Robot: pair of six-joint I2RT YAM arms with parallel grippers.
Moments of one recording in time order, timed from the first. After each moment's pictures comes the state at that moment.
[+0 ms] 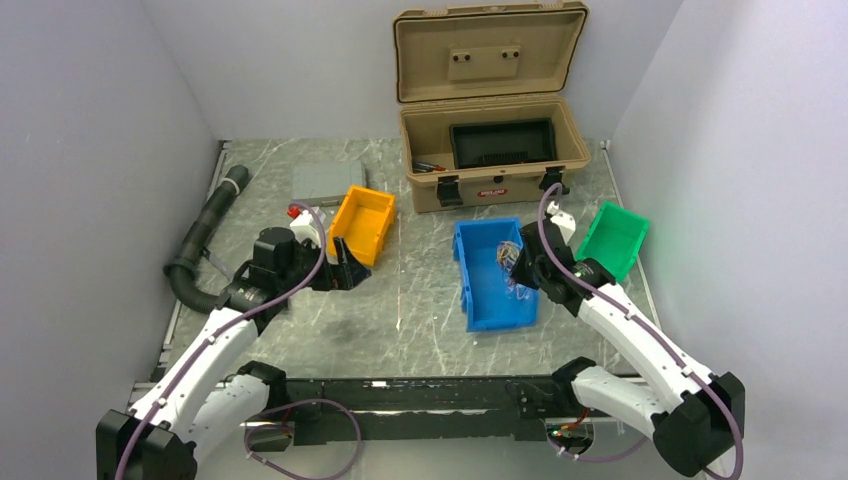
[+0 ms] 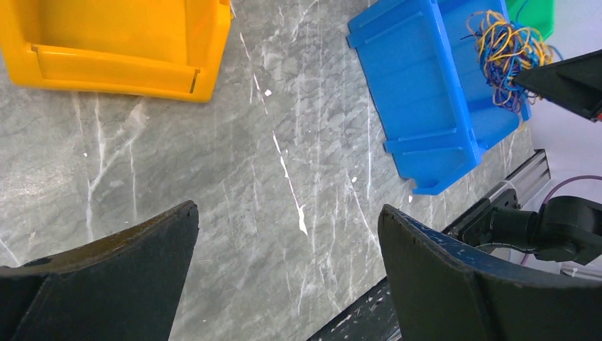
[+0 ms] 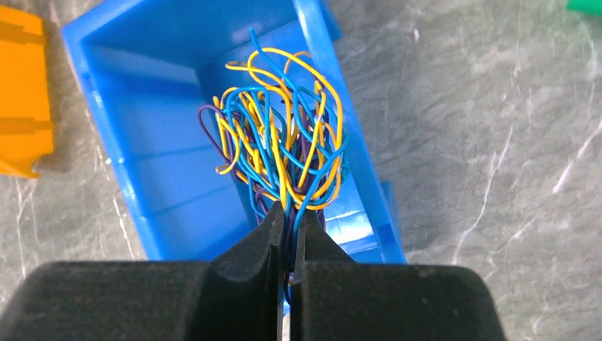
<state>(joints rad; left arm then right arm) -0.32 0.85 0.60 -0.29 0.38 -0.46 0.49 0.98 0.76 -0.65 0.31 0.77</state>
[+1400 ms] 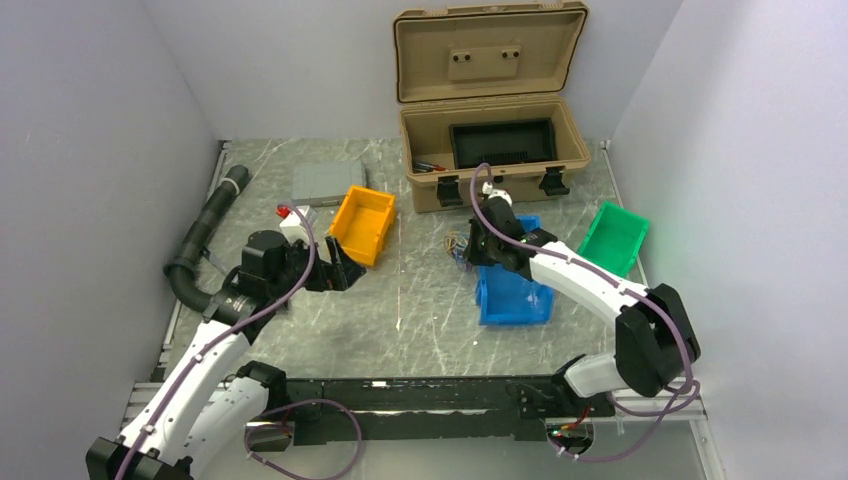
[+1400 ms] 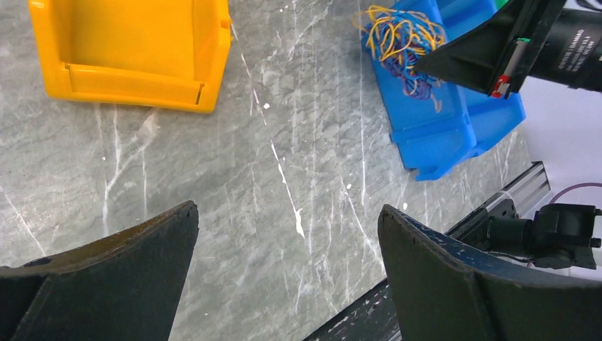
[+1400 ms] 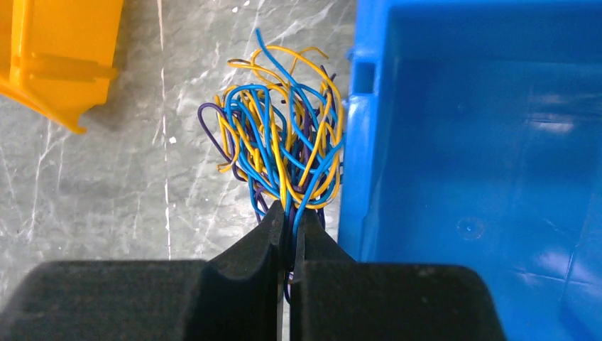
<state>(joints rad) -0.33 0.75 0.64 -0.37 0.33 -0.46 0.60 1.41 0.93 -0.35 0.10 0.58</state>
